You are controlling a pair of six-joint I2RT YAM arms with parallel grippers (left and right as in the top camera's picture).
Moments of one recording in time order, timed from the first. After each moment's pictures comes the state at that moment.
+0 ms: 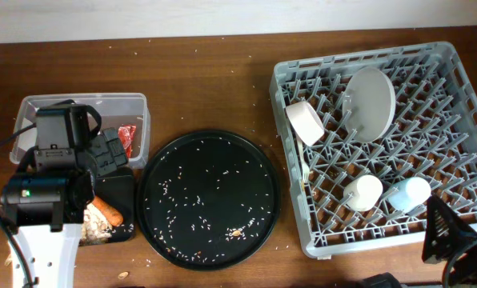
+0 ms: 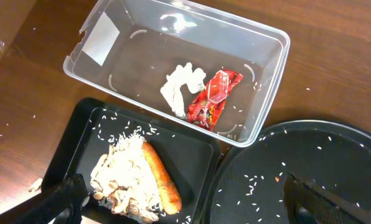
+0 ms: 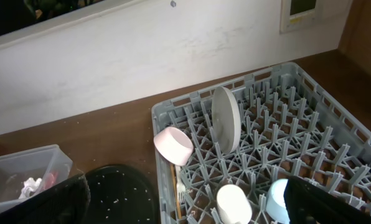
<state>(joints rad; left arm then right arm) 0.01 1.17 1.36 -1.14 -0.31 -0.27 0.25 0.68 1.73 -1.41 0.21 0.36</state>
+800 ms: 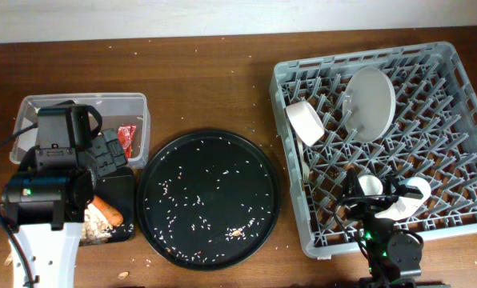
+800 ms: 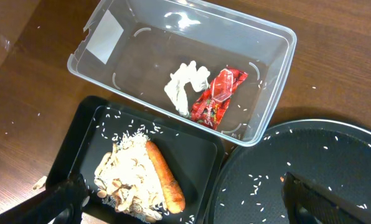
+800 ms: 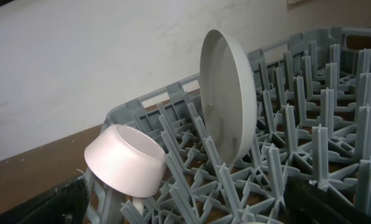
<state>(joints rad) 0.01 1.17 1.36 -1.15 -0.33 -0.27 0.05 0.01 0.01 -0.07 0.11 0.36</state>
